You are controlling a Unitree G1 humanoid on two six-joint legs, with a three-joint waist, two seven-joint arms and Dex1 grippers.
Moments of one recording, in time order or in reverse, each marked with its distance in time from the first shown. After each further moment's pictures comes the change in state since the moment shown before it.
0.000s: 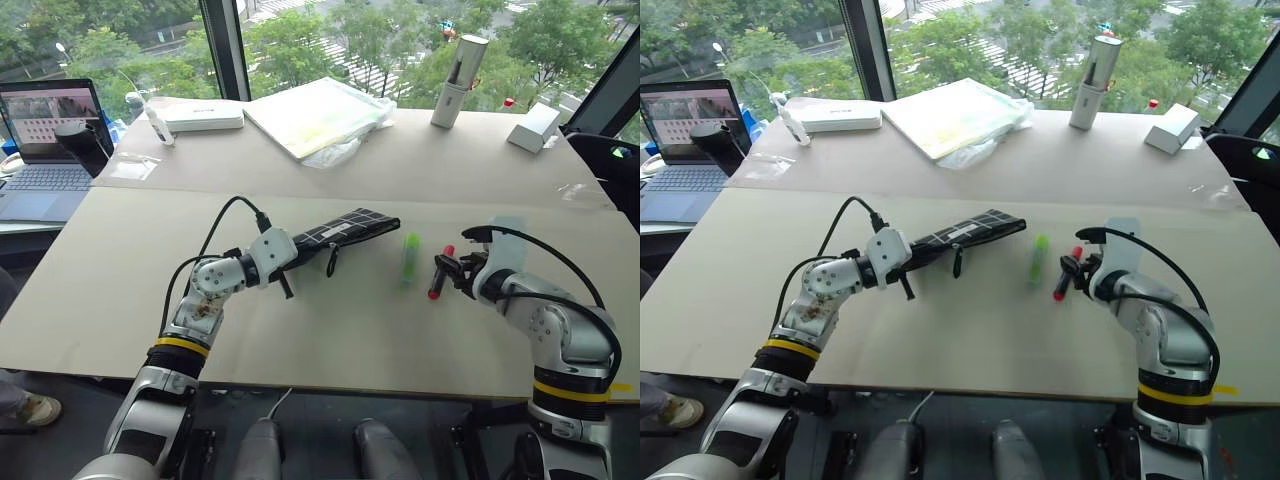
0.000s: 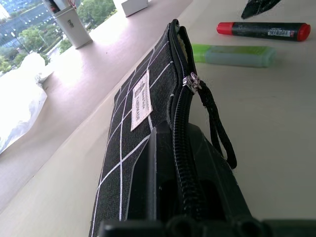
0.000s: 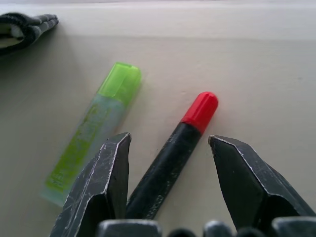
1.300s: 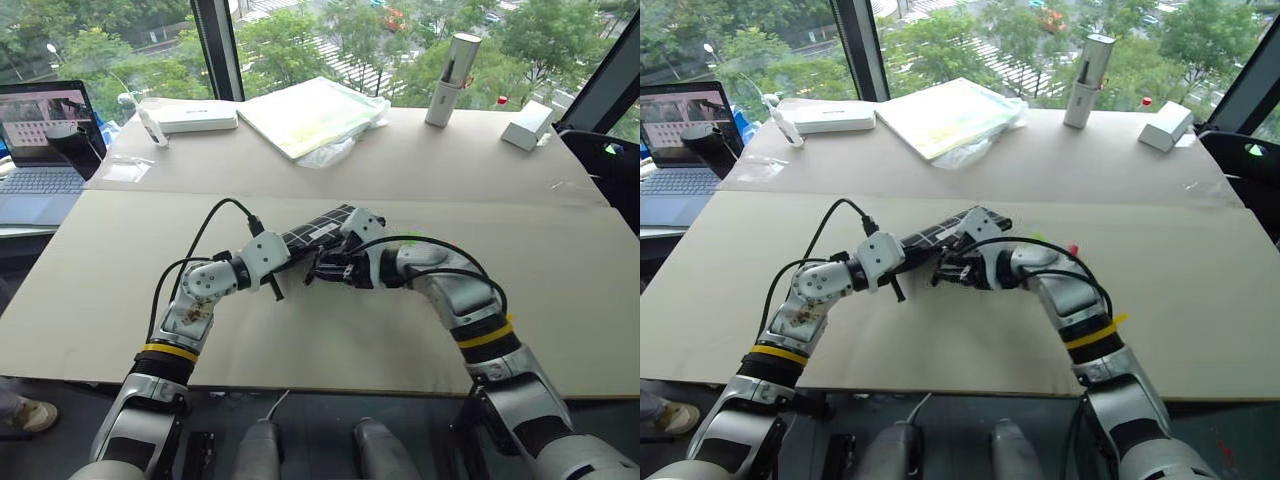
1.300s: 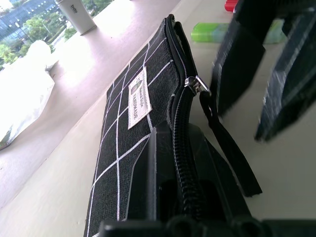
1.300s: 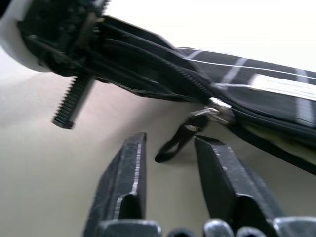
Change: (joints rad) left arm 0.041 0.054 -0.001 -0.070 0.035 0.042 0.036; right arm -0.304 0.017 0.473 0.321 -0.077 -0.384 0.681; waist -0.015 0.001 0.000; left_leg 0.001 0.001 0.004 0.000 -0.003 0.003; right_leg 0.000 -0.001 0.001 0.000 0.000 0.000
